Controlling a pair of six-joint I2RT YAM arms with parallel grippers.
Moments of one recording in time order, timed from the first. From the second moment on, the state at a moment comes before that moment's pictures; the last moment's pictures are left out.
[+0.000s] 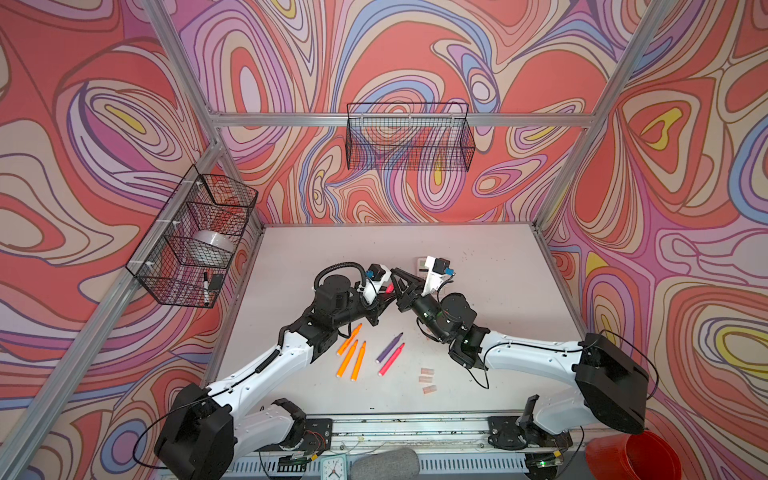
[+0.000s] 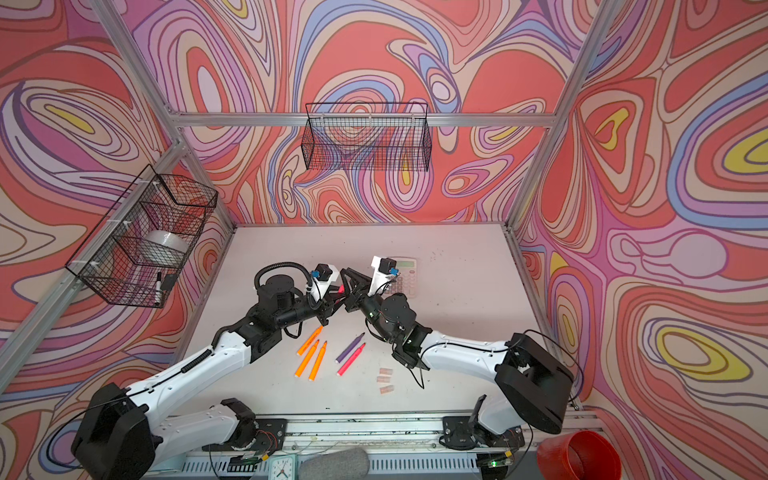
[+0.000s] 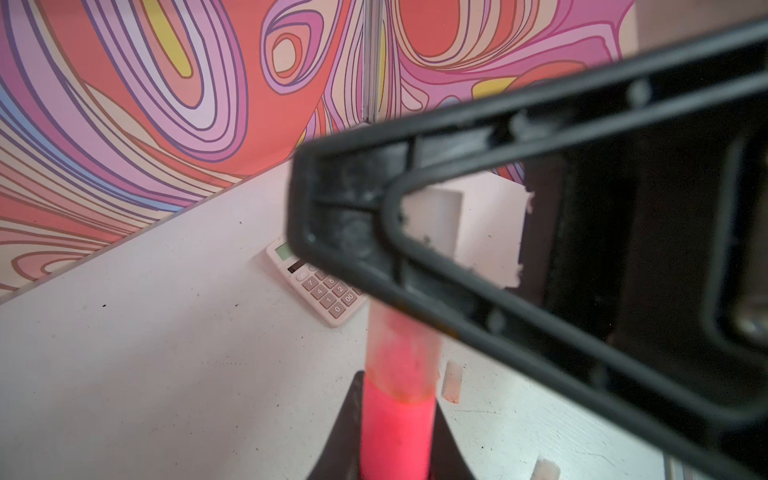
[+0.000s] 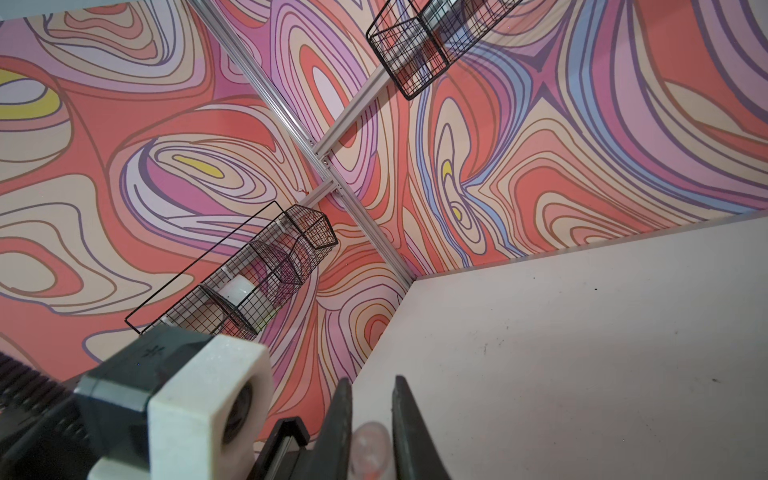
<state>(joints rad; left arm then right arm) -0.54 1.16 0.71 0.18 0.39 0.02 0.96 1.47 0.75 0.84 0.27 0.64</state>
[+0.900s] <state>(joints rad) -0.45 0.89 0.31 0.51 0.35 -0.13 1.02 1.60 0.94 0.63 0.10 0.64</state>
